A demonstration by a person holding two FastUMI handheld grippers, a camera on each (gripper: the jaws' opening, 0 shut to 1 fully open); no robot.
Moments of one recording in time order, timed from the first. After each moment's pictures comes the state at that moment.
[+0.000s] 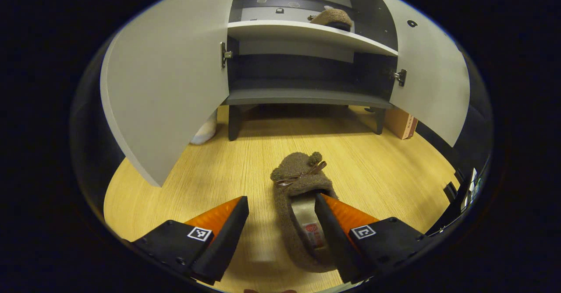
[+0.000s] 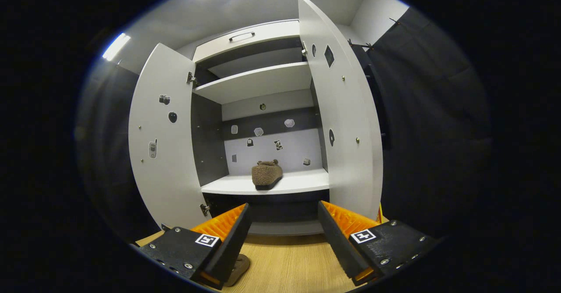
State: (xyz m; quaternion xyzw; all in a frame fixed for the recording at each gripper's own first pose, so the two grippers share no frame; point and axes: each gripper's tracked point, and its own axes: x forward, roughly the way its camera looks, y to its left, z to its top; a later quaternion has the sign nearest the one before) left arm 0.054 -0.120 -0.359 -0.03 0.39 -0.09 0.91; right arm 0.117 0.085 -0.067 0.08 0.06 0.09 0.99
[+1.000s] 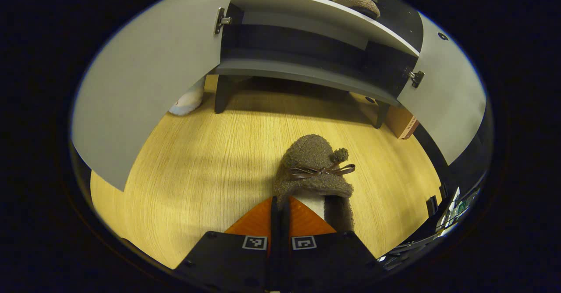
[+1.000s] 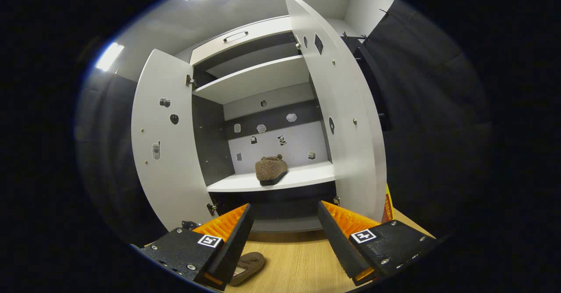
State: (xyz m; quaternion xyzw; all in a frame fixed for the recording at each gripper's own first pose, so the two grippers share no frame) left arm 0.079 -0.129 -0.343 -0.08 0.46 -0.10 0.88; right arm 0.114 0.089 -0.082 0.11 0.07 0.11 0.99
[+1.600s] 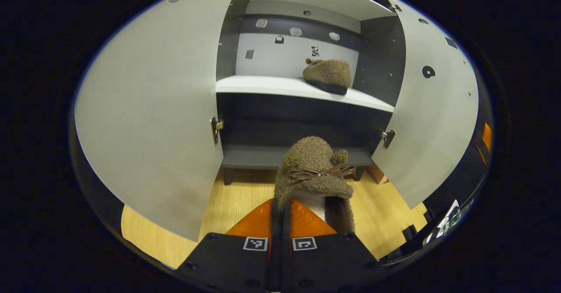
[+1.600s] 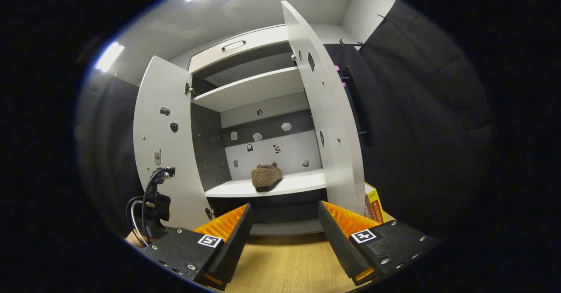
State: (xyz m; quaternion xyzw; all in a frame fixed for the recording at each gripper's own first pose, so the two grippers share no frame) left arm 0.146 -0.136 -0.153 -0.06 0.32 -0.09 0.94; right arm 0.095 0.068 -0.057 0.11 0.04 0.09 0.99
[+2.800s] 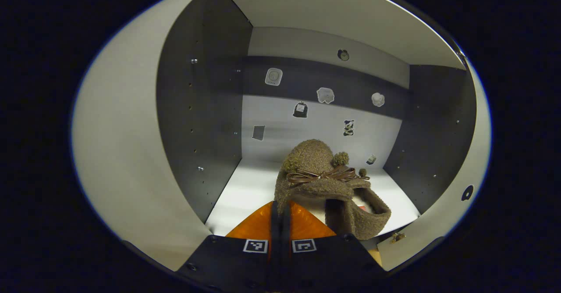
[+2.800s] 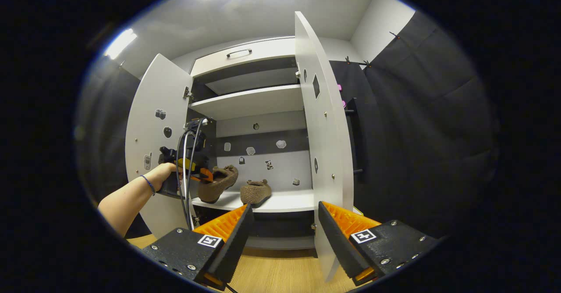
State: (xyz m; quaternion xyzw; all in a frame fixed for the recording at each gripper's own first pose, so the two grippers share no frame) left arm 0.420 -0.119 -0.023 -0.06 0.28 -0.01 0.96; right arm 0.119 0.049 -0.024 0.05 0.00 0.07 1.00
